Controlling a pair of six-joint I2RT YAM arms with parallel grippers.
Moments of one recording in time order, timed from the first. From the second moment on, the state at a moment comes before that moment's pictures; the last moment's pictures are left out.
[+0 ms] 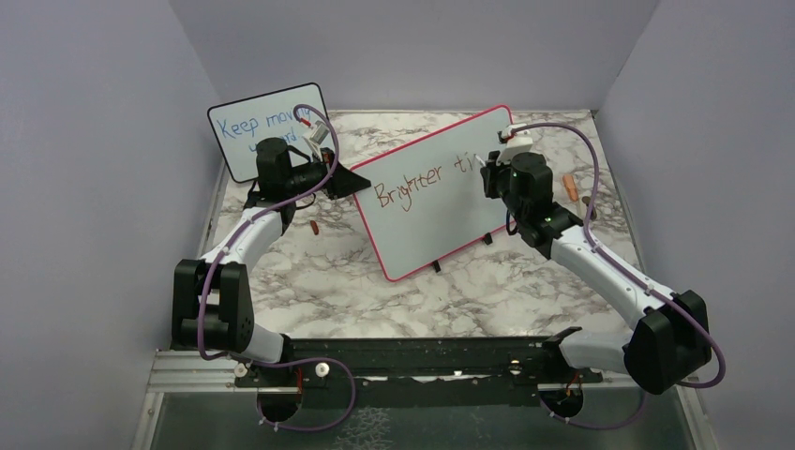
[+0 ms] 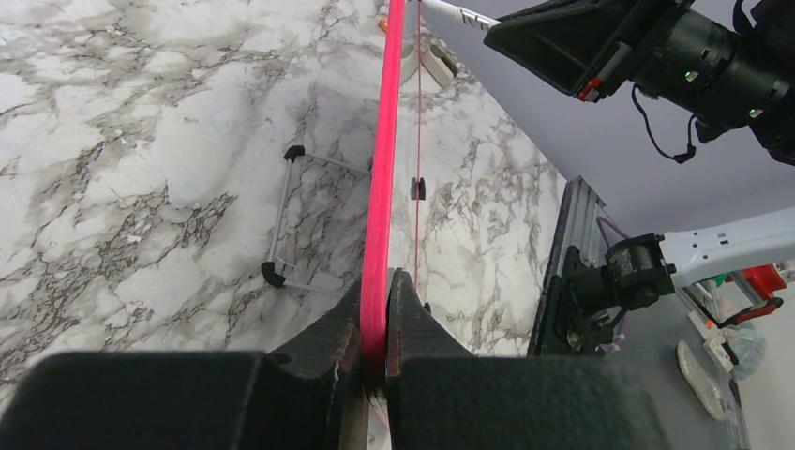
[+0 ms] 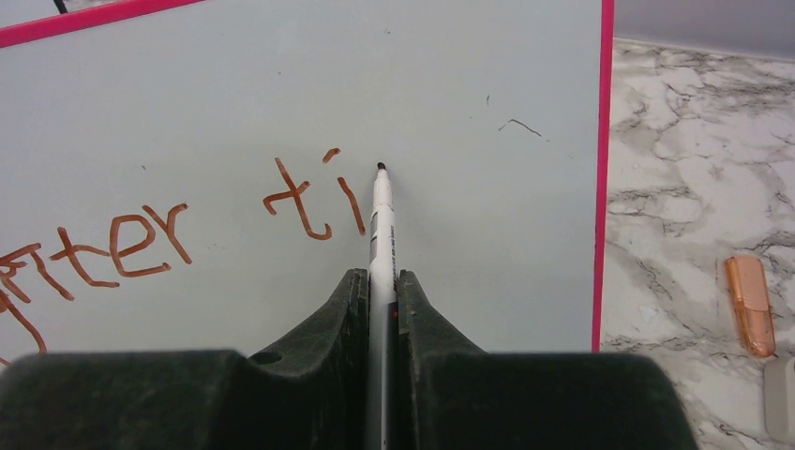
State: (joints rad) left arm -0.10 1.46 0.92 0.32 1.03 -0.42; right arm 0.46 1.25 0.92 0.06 0.24 0.07
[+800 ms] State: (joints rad) left arm -0.10 1.46 0.92 0.32 1.03 -0.42; right arm 0.46 1.22 0.87 0.05 0.24 0.10
